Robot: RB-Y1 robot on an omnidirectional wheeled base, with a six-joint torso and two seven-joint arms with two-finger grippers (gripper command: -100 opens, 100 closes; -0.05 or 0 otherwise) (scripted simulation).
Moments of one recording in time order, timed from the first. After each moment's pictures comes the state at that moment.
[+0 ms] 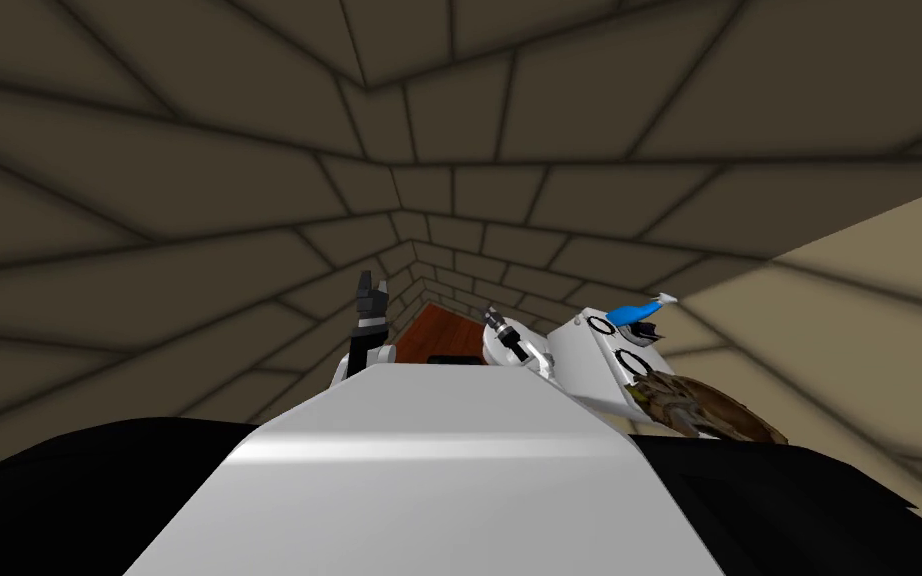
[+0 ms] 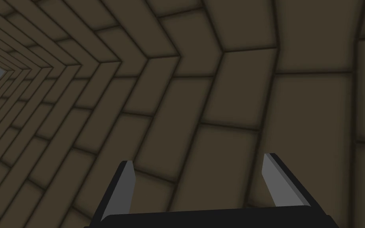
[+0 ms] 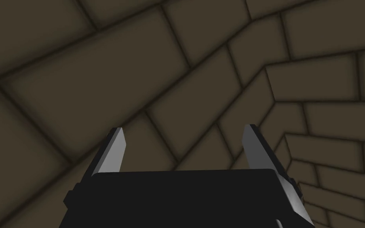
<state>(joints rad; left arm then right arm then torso) 0.54 -0.04 0.03 -2.22 -0.08 -0.42 0.00 0.23 -0.53 0.37 -1.71 0.31 -0.19 0.46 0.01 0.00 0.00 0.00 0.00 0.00</state>
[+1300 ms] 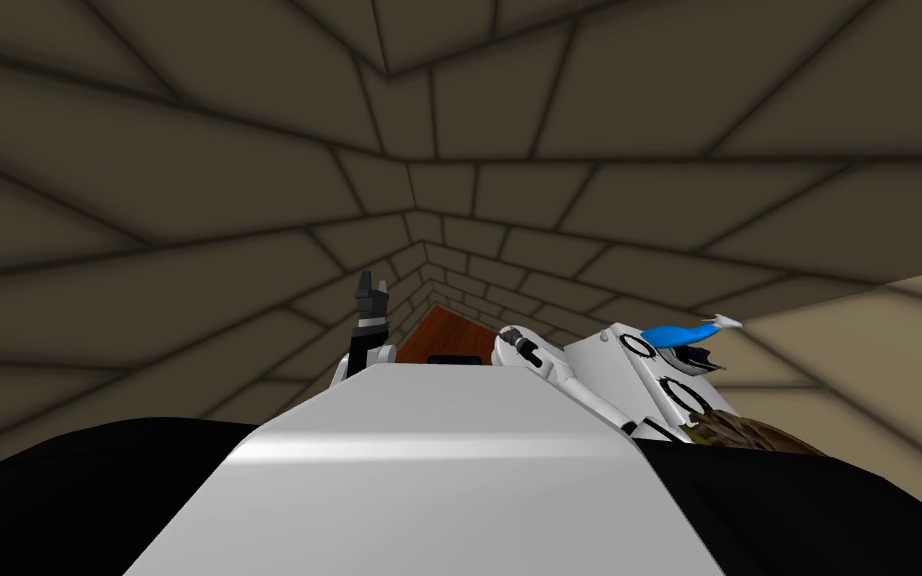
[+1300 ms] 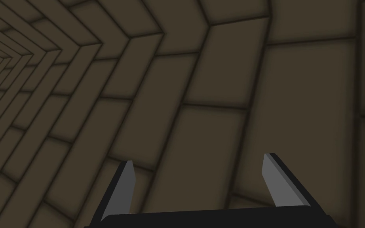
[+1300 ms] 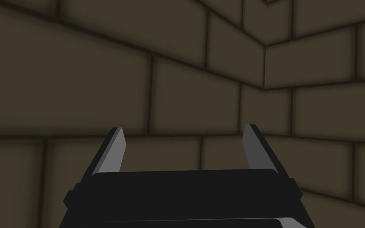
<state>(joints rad) 0.54 -0.04 0.03 -2.22 -0.08 -0.42 0.00 0.15 -0.78 0.53 -1.35 0.37 -0.06 0.59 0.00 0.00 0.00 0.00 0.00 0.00</state>
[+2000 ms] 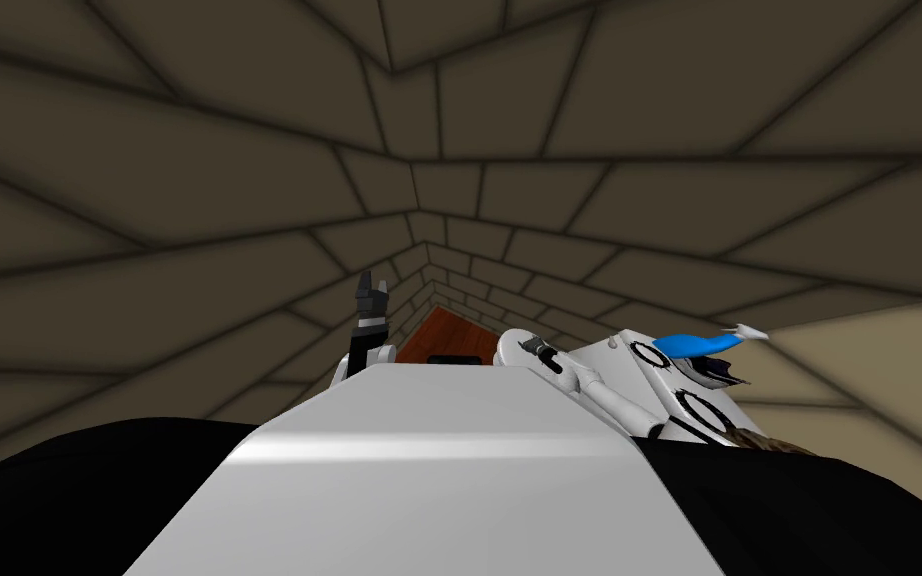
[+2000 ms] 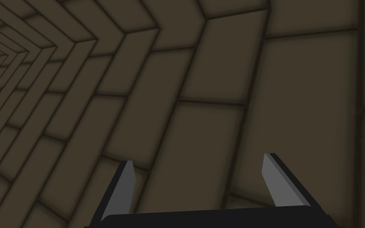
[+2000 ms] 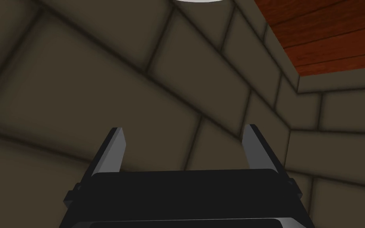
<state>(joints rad) 0.54 -0.04 0.03 -2.22 -0.08 -0.42 0.00 0.13 -0.94 0.60 -1.16 0.37 0.00 0.63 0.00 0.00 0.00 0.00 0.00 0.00</state>
